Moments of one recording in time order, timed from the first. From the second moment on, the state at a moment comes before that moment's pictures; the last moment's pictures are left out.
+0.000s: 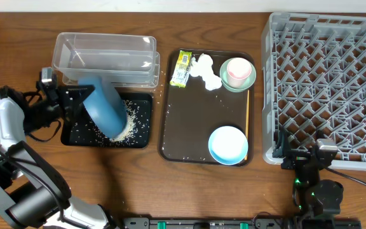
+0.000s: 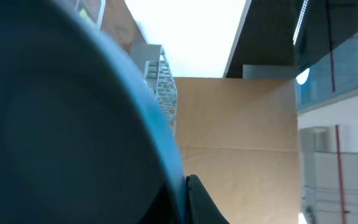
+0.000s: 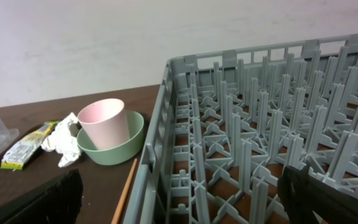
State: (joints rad) left arm 0.62 1.77 1.28 -1.37 1.47 0.30; right arm 0.01 0.02 0.01 -0.07 0.01 0.17
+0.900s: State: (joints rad) left arm 0.59 1.69 1.28 -1.64 1.48 0.55; right arm 0.01 0.02 0.01 -0.07 0.01 0.17
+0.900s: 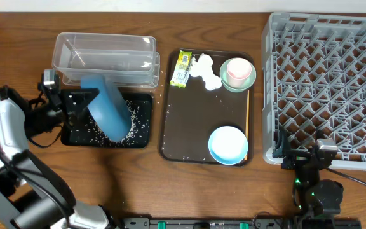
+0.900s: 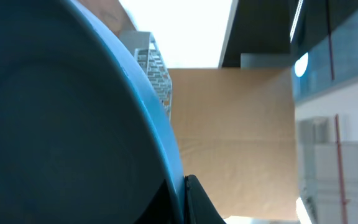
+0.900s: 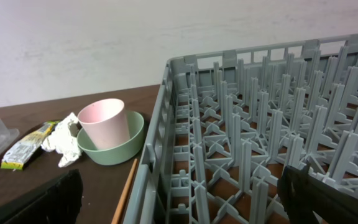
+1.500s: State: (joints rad) left arm 0.22 1.36 1.28 -1.13 1.35 0.22; right arm 0.01 0.02 0.01 -0.07 0.01 0.17
